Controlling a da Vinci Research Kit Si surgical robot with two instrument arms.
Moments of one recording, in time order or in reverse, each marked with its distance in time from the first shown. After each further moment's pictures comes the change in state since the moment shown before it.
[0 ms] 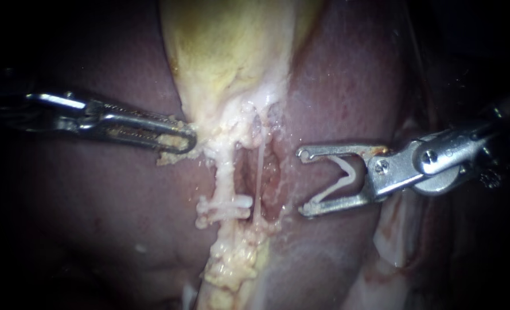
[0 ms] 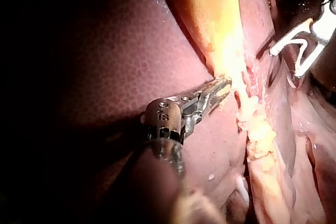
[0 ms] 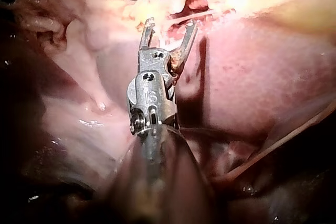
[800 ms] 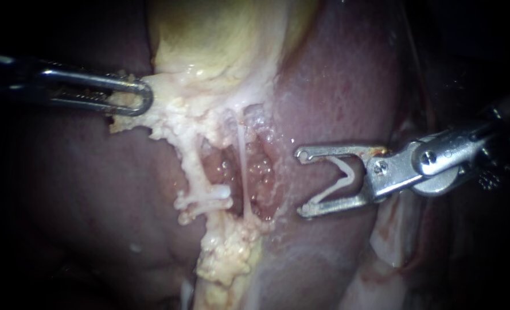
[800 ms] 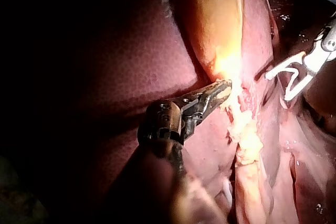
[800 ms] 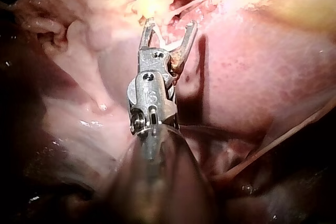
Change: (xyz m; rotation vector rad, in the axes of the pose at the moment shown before) right arm 0.000 0.000 0.000 0.001 0.001 0.001; left arm 0.005 0.005 -0.010 -0.050 0.109 -0.074
